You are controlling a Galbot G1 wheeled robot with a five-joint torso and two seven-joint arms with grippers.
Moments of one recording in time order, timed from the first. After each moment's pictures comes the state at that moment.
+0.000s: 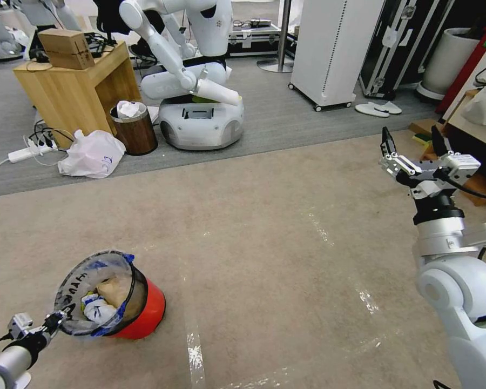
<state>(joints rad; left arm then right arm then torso) 1.49 -1.30 -1.19 -1.73 -1.24 0.72 -0.07 -1.20 0.99 0.65 2.16 0.60 0.10 0.14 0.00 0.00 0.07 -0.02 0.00</state>
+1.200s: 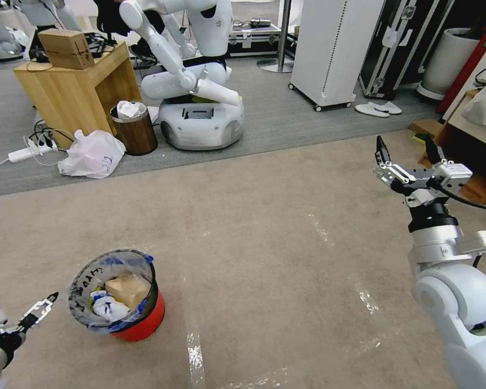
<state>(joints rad) 1.51 -1.23 -1.23 -1.73 -1.01 0.63 0.03 -1.24 1.00 0.63 2.16 0.58 0.12 0.14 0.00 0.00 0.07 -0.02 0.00</state>
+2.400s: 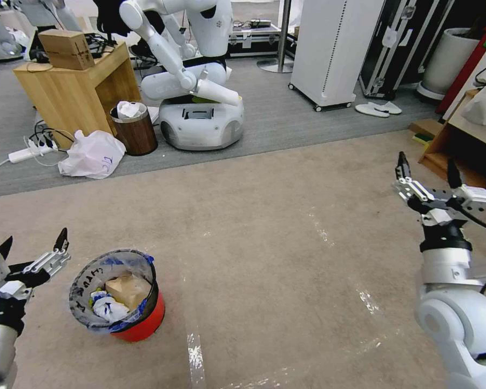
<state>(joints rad) 1.74 -1.42 -1.14 -2.44 -0.52 0.29 0.05 -1.40 1.12 0.74 2.23 0.56 0.15 0.22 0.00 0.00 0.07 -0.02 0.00</state>
